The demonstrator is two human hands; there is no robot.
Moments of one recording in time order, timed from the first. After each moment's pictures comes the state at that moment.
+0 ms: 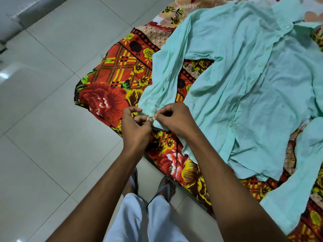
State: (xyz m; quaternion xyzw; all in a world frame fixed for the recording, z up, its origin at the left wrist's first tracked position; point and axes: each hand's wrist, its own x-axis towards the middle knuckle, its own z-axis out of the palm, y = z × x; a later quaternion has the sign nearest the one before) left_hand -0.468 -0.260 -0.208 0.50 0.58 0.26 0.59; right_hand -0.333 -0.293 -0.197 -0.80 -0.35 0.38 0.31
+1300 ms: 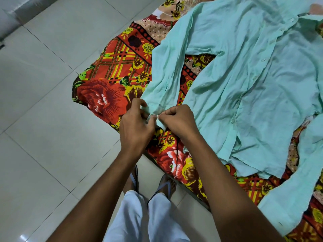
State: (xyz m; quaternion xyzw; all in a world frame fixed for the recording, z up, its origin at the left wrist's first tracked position) left_hand -0.470 -0.255 -0.214 0.74 0.54 0.21 0.36; right_hand -0.342 -0.302 -0.202 -0.84 -0.23 0.39 0.31
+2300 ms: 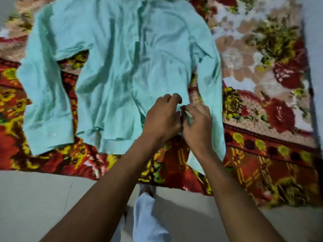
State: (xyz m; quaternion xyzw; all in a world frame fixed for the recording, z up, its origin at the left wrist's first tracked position) left_hand -0.259 -0.461 -0.178 0.92 0.11 0.06 0.37; right_hand -0.225 -0.585 -0.190 -0.94 -0.16 -0.03 0.31
